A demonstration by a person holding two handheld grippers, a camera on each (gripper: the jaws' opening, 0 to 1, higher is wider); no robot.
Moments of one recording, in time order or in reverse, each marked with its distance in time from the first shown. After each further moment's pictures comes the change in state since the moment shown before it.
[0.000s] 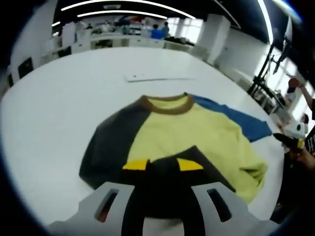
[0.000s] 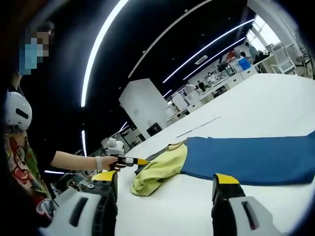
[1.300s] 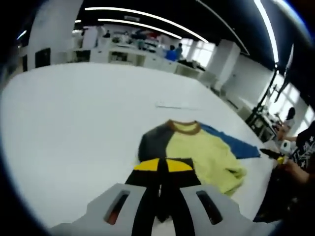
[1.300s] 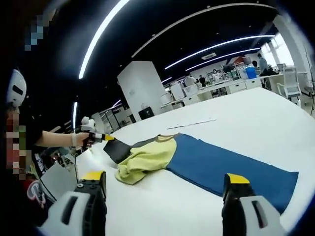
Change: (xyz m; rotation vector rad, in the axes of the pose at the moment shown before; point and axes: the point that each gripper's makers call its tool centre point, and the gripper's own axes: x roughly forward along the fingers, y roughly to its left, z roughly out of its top) left arm -0.138 0.075 0.016 -0.161 -0.191 0.060; right arm -0.002 -0.009 0.012 -0.208 0.146 -0.086
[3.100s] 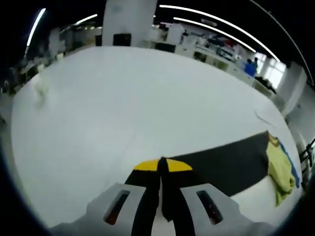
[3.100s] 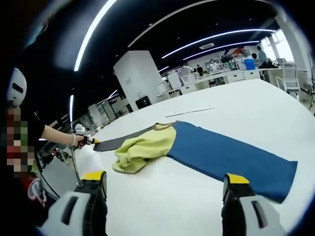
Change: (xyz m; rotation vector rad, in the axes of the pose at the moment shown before) left arm -0.102 0.242 -0.073 -0.302 -0.006 0.574; right arm -0.004 0.005 -0.021 0.010 0.107 -0.036
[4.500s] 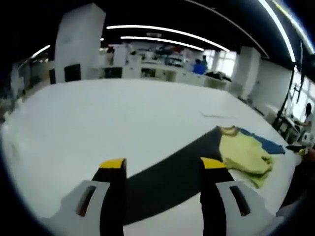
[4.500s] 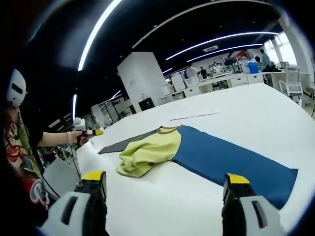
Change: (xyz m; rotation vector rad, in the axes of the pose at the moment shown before) left arm -0.057 -0.155 0.026 0.335 -0.166 -0.439; right arm 0.000 0.013 0.013 -0.030 -0.016 0.026
